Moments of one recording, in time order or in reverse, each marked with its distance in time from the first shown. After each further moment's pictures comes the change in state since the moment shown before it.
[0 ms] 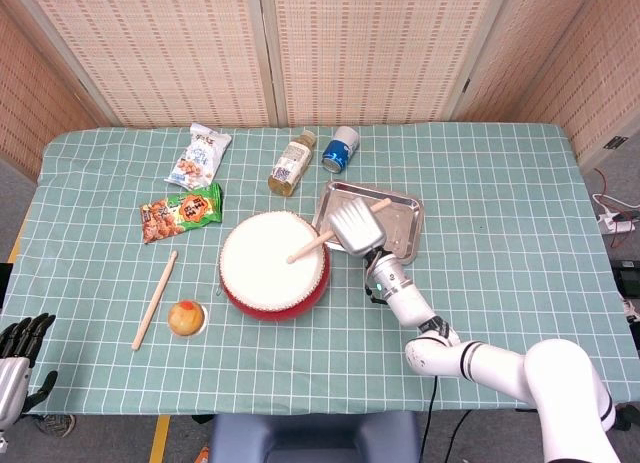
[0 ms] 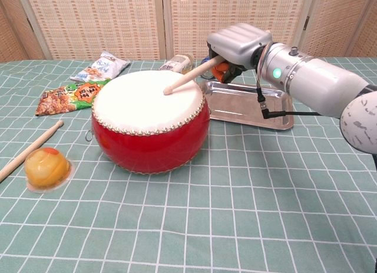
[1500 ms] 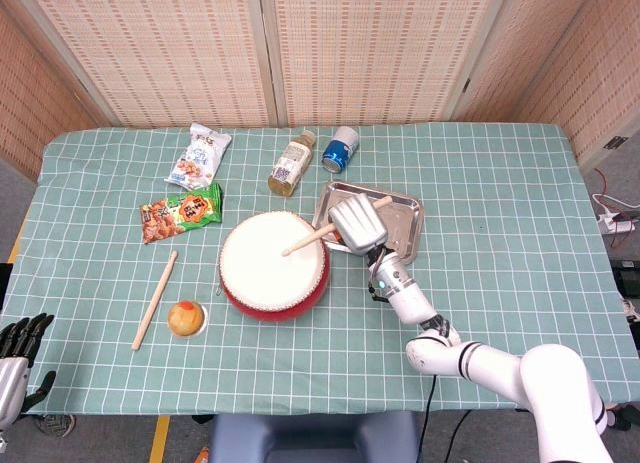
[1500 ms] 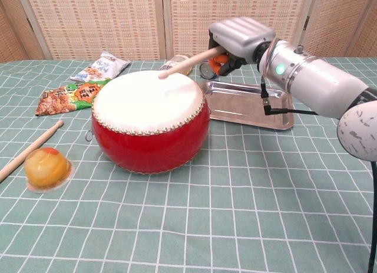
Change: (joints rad) left arm 0.002 0.004 -0.002 -0.009 -0.007 -0.006 0.016; right arm -0.021 -0.044 0.013 0.102 -0.116 0.027 0.169
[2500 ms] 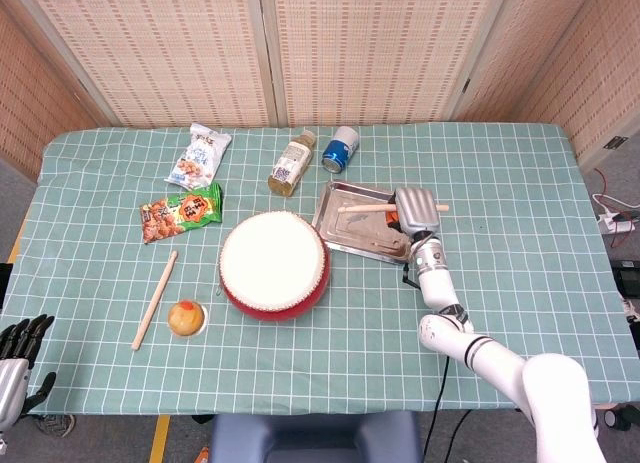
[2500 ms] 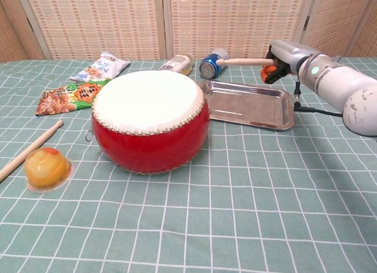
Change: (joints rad) left arm 0.004 0.005 0.003 -0.012 0.001 0.003 0.011; right arm -0.050 -0.063 0.139 0.241 0.311 -0.194 0.157
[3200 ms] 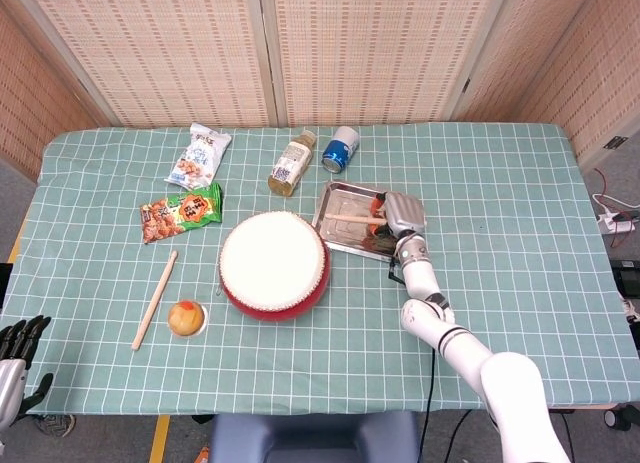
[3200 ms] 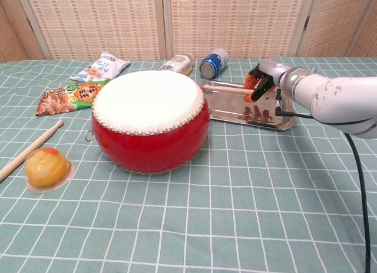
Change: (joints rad) left arm 0.003 0.007 -0.002 -0.009 -0.011 -0.007 0.004; right arm 0.122 -0.141 0.083 0.297 0.074 -0.263 0.153
